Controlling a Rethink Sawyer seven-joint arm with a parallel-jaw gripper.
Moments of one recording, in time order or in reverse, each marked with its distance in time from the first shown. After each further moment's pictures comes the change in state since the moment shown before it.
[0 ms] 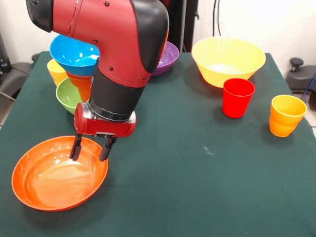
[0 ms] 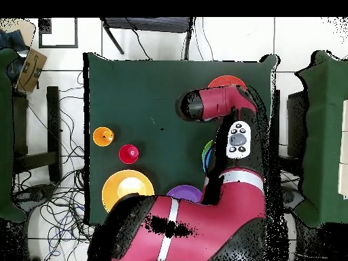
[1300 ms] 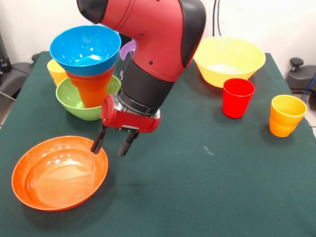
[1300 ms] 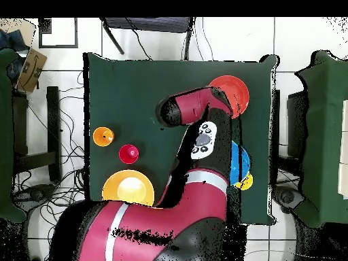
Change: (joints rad) arm 0.162 0.028 -0.170 0.015 0.036 -0.082 0.109
